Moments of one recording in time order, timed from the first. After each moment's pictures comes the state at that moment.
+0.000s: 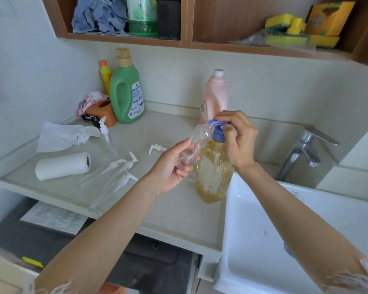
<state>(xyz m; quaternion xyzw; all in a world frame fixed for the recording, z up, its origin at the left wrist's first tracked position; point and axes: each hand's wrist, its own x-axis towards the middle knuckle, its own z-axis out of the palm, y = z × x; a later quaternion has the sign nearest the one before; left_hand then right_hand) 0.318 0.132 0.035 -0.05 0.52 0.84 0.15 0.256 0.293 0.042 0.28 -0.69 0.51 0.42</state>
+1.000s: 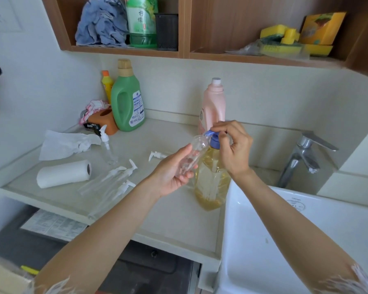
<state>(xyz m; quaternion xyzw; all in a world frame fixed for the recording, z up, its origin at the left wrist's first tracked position) 0.313 0.137 0.039 -0.05 0.55 0.81 0.16 0.250 0.292 0.039 0.26 -0.68 0.51 0.46</state>
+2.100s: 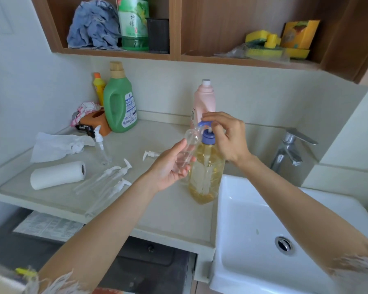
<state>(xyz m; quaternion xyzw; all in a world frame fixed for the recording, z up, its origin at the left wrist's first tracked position) 0.324 0.143 0.046 -0.01 0.57 0.81 0.14 0.269 0.306 0.069 0.29 -0.76 0.47 0.36</state>
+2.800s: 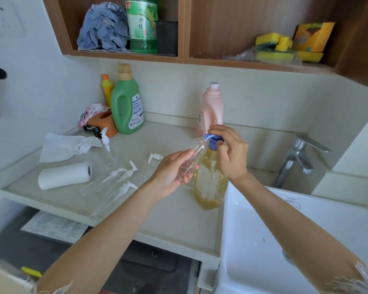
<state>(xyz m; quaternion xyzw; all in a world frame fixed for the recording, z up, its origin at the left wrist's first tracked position) 0.326 0.139 0.042 -0.01 0.59 0.80 0.09 0.264 0.295 0.034 0.30 -0.71 0.47 0.43</state>
